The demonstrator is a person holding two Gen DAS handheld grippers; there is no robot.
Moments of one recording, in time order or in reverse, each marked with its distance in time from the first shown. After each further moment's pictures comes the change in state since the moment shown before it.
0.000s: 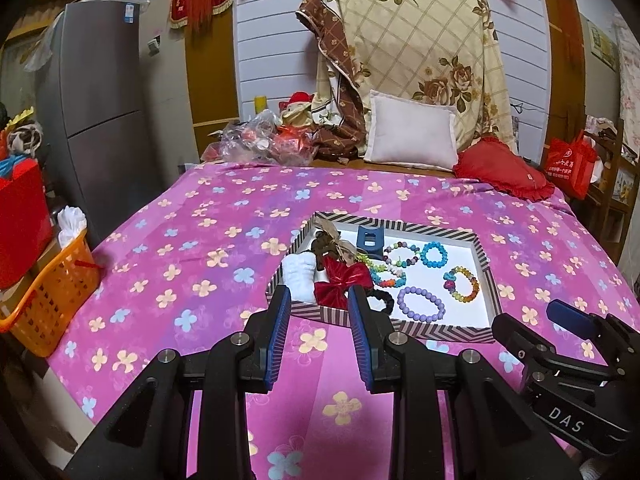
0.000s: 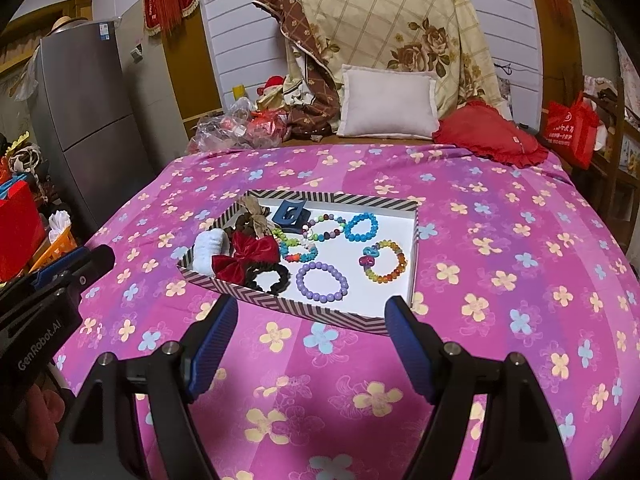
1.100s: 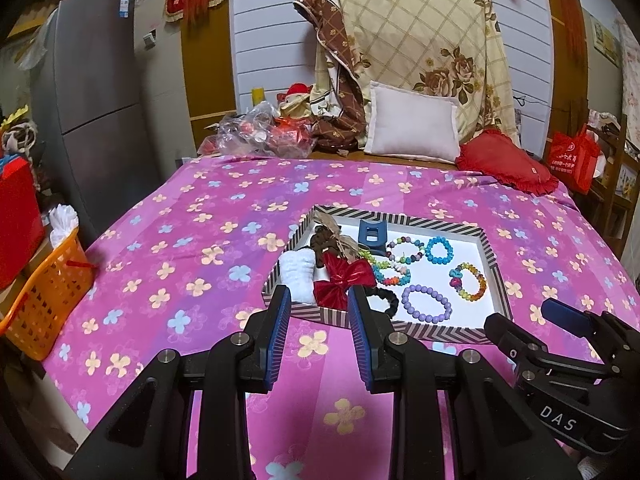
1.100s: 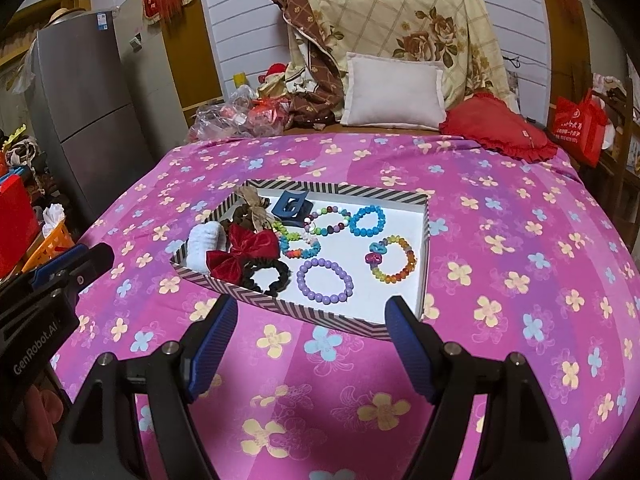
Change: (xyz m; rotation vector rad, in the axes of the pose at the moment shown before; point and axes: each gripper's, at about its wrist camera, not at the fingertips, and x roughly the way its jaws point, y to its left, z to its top) left arm 0.023 0.002 0.000 0.011 0.018 -0.006; right arm 0.030 -0.004 0.006 -0.009 0.045 0.009
